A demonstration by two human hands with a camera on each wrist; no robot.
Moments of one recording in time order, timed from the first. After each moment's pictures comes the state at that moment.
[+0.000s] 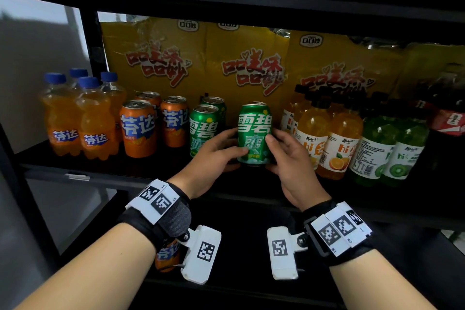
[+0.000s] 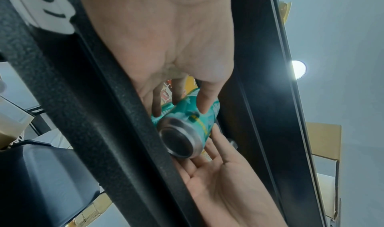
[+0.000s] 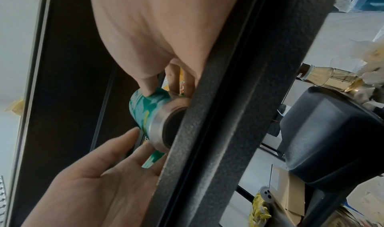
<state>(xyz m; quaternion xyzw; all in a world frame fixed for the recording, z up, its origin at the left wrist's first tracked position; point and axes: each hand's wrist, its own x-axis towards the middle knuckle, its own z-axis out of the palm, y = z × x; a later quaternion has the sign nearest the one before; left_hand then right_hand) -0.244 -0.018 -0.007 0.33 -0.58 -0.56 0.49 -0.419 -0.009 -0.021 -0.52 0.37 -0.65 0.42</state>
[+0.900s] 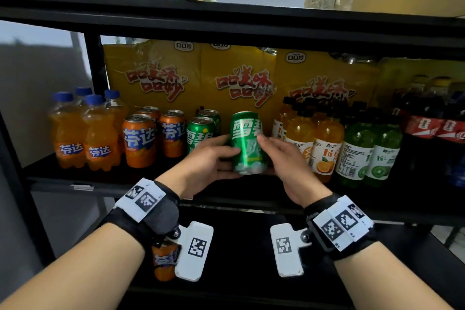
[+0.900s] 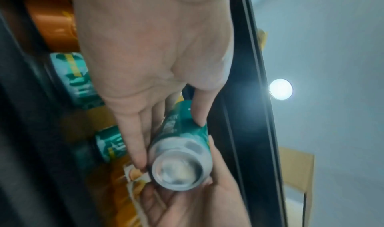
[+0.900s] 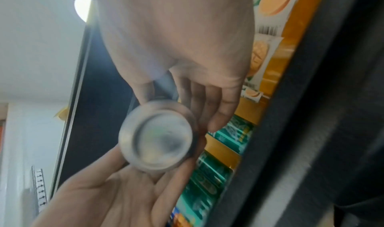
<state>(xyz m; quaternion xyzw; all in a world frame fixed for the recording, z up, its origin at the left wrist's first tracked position) -0.237 -0.004 0.021 0.30 -0.56 -0.64 0.43 -0.423 0.008 0.006 -0.55 0.42 -0.58 0.43</state>
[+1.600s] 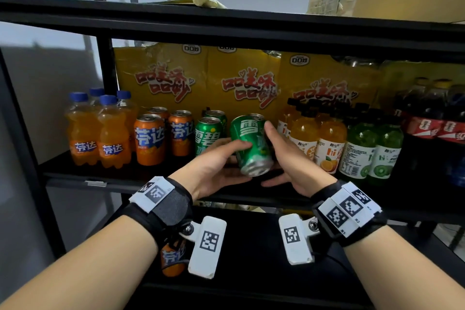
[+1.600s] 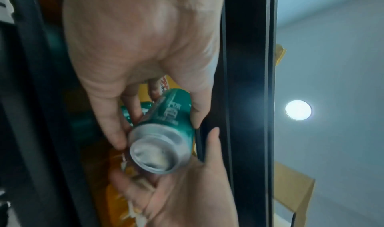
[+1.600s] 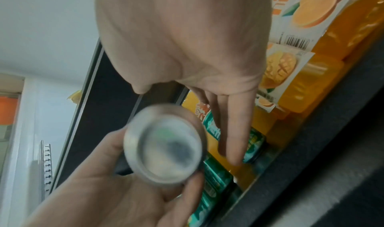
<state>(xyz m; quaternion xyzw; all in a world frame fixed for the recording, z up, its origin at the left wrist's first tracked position) -0.239 0.011 0.022 0.36 -0.47 -0.67 0.44 -0.412 0.029 0.035 -0.54 0.56 -0.46 0.43</state>
